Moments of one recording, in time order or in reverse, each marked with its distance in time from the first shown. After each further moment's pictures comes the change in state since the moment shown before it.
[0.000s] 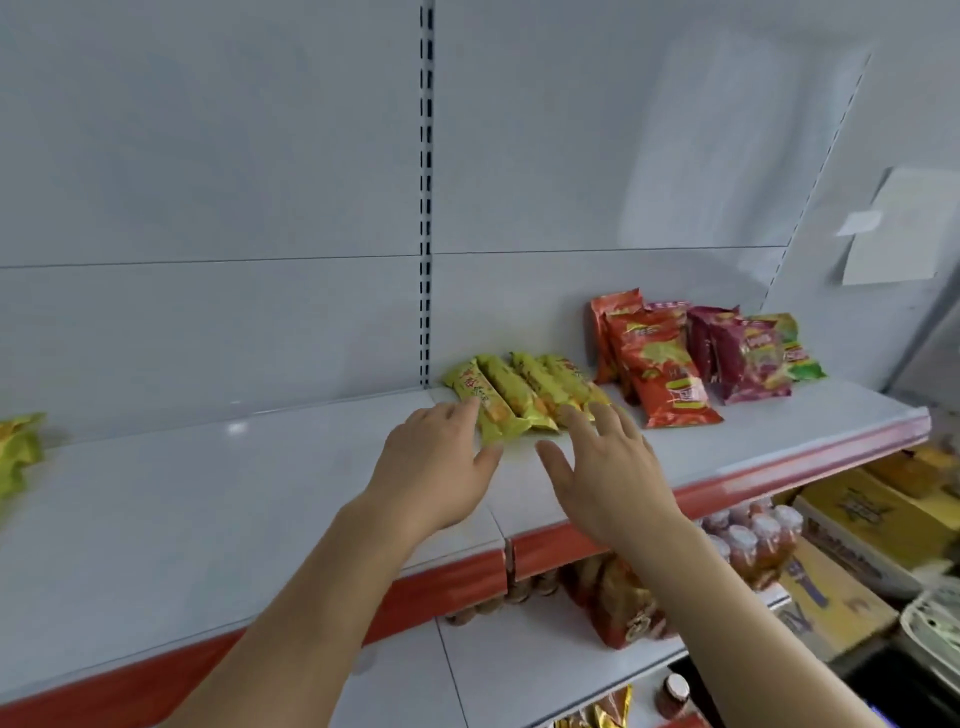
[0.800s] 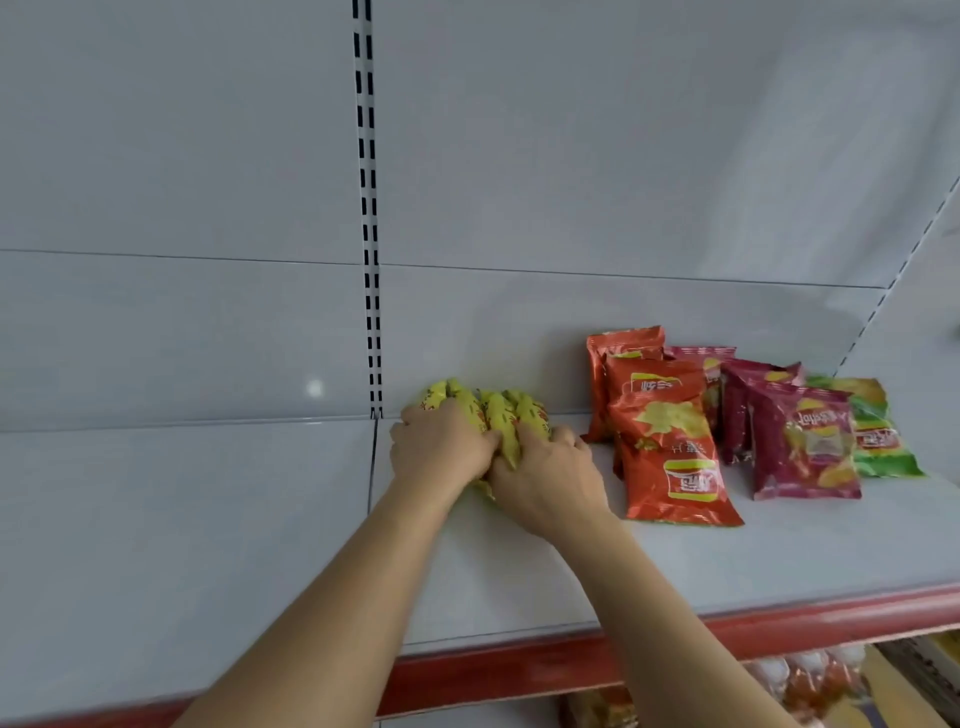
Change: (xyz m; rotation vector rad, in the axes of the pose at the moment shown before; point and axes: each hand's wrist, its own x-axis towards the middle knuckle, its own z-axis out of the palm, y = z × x) left_hand 0.169 0.052 0.064 -0.249 0.072 -0.598; right_hand 0.138 0.048 0.025 0.230 -0.222 -0.021
